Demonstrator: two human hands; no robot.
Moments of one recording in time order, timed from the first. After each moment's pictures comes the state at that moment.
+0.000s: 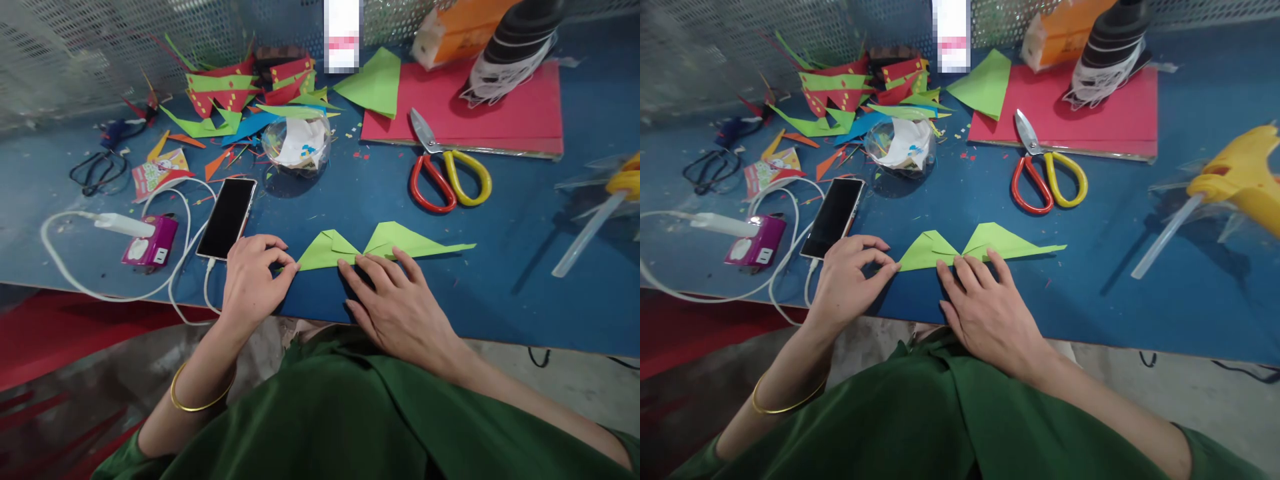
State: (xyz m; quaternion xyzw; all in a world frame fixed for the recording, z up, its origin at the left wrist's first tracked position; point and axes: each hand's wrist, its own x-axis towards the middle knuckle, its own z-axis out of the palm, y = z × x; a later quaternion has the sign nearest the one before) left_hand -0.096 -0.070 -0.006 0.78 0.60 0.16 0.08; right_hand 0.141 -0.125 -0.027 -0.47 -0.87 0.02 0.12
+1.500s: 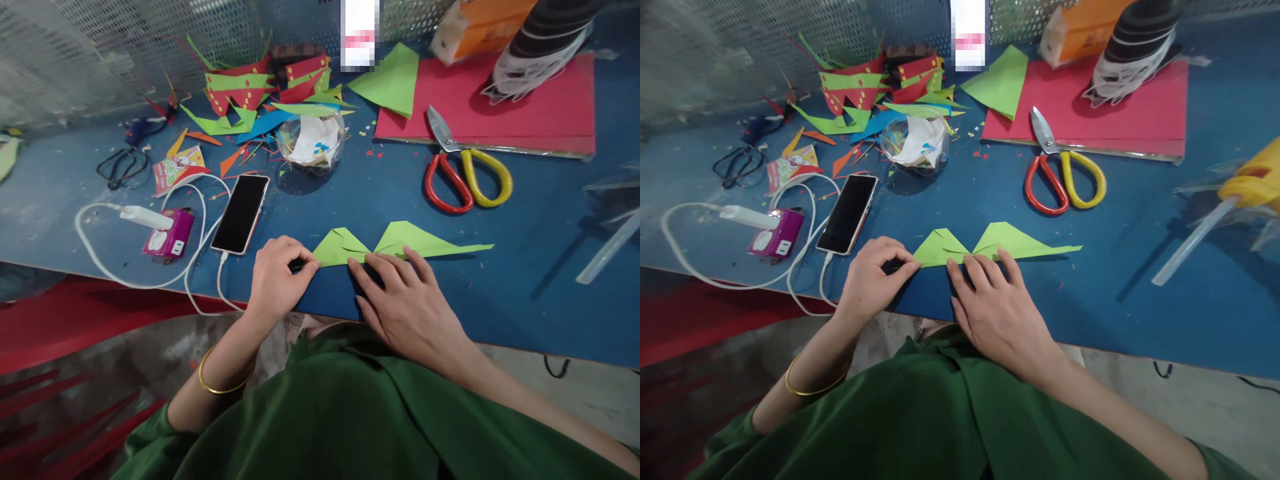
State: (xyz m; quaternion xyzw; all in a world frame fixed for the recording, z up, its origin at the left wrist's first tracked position) left_hand -0.078 -0.077 -0.007 0.73 0.62 0.21 0.19; right_hand 0.140 -0.126 -0.029 -0.47 -0.87 0.00 0.12
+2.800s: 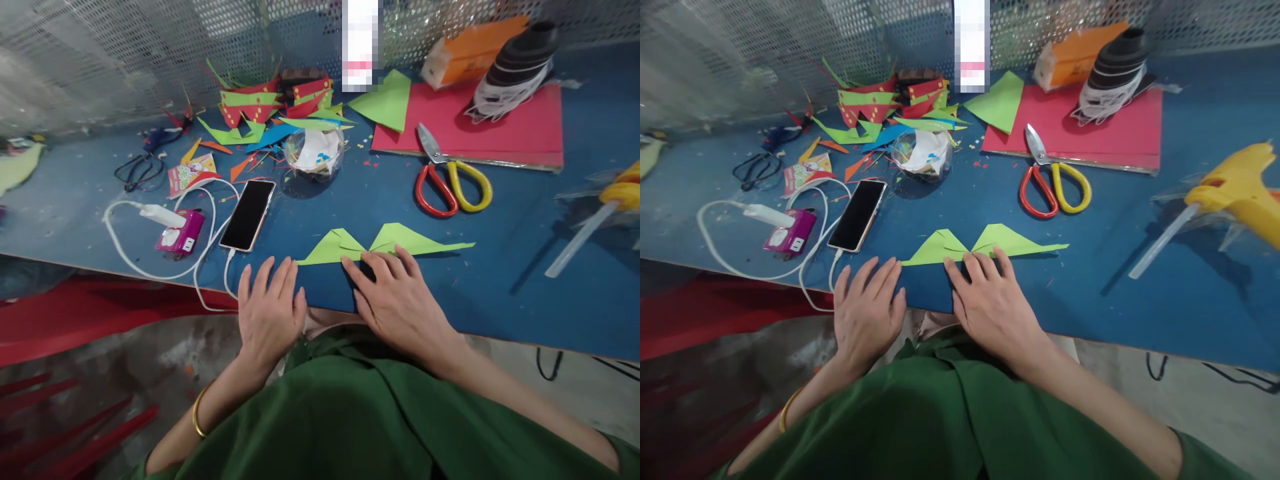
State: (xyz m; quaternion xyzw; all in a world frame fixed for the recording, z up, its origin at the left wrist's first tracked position) left_hand -0.089 -0.147 -0.020 0.81 0.57 0.11 -0.12; right_hand 0.137 -0.128 -0.026 -0.48 -0.87 0.01 0.11
